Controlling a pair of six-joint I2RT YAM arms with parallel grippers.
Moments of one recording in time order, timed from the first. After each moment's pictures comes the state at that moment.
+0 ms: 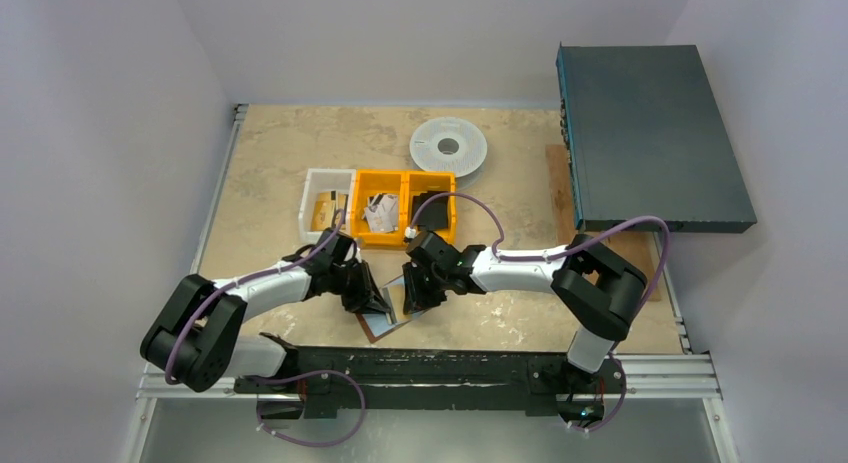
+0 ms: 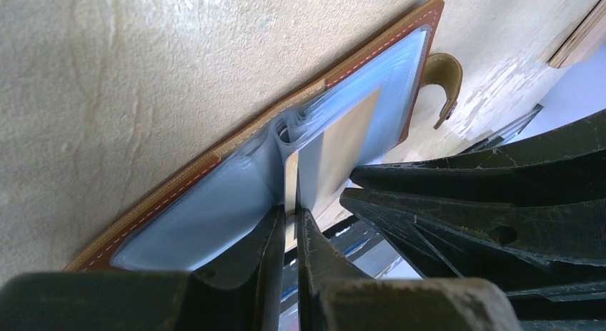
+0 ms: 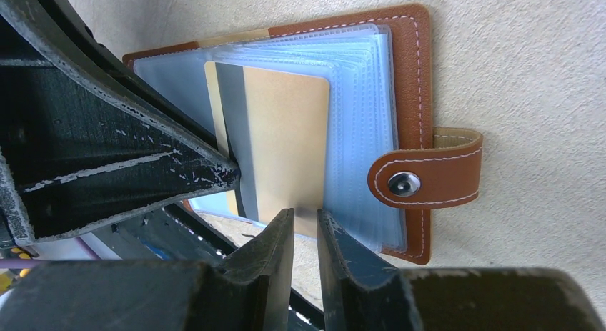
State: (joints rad) left arm -0.48 1.33 0.45 -0.23 0.52 -0.91; right arm 1.02 1.73 0.93 -0.20 -0.18 0.80
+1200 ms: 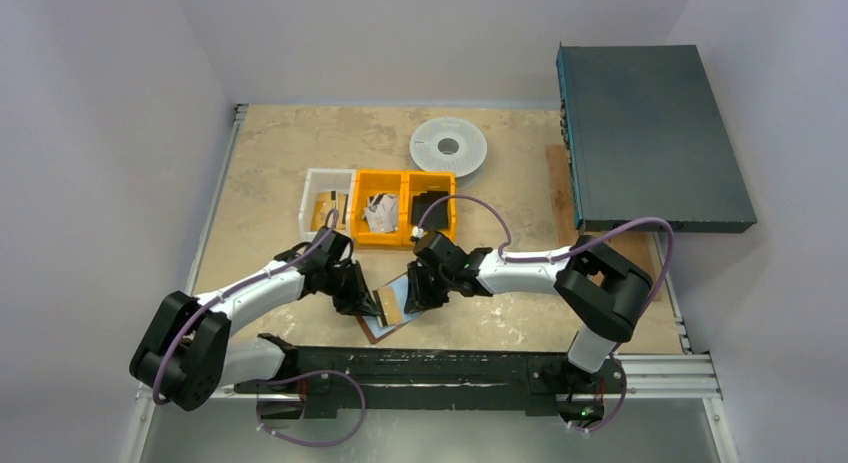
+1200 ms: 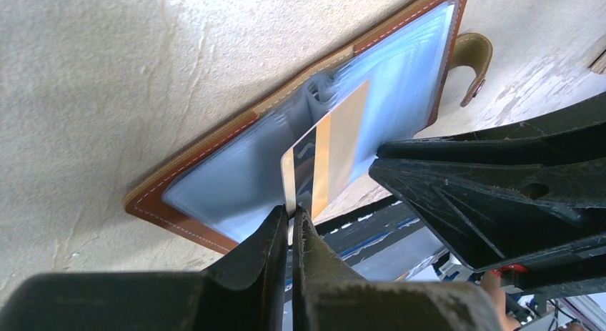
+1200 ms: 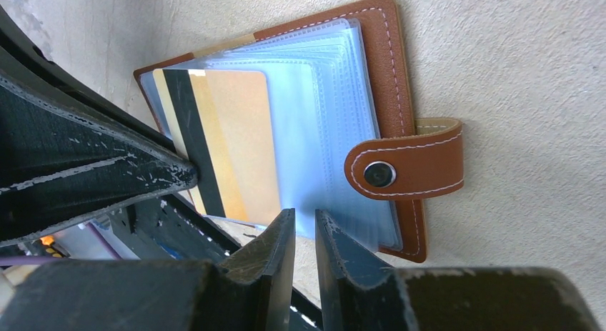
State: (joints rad) left arm -0.47 1.24 0.50 -0.45 0.44 -0.85; right arm 0.99 1.70 0.86 -0.12 -0.20 0.85
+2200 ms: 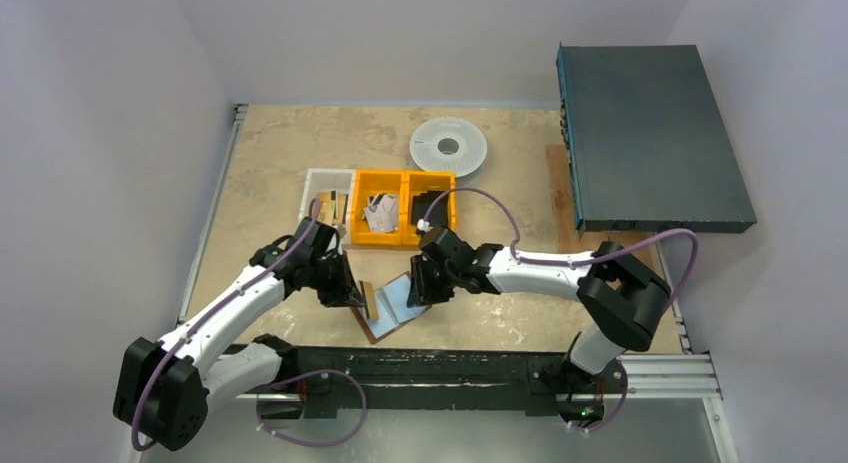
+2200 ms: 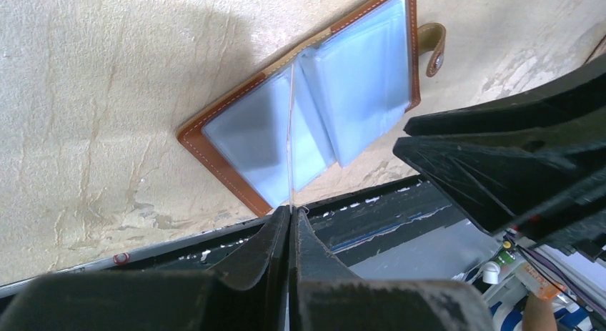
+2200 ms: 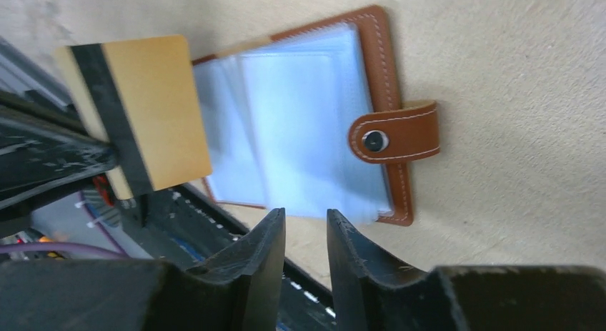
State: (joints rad) left arm -0.43 1.04 0.62 -0.73 0.34 -0.74; right arm 0.98 1.63 0.87 -0.19 -0.17 0.84
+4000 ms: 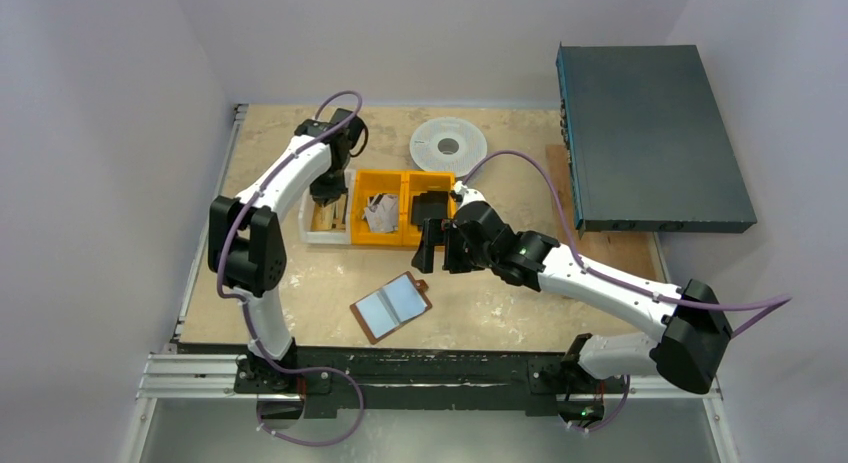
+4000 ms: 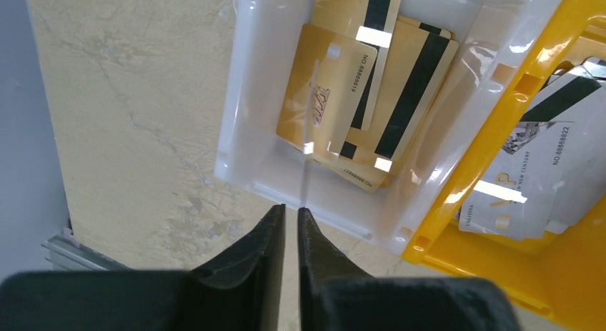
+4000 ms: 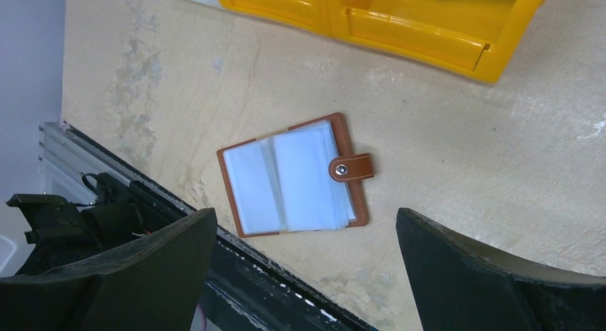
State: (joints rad) left arm -0.32 1.87 1.63 -1.14 -0.46 -0.48; right arm 0.91 1.27 0.93 -0.36 0.06 0.77
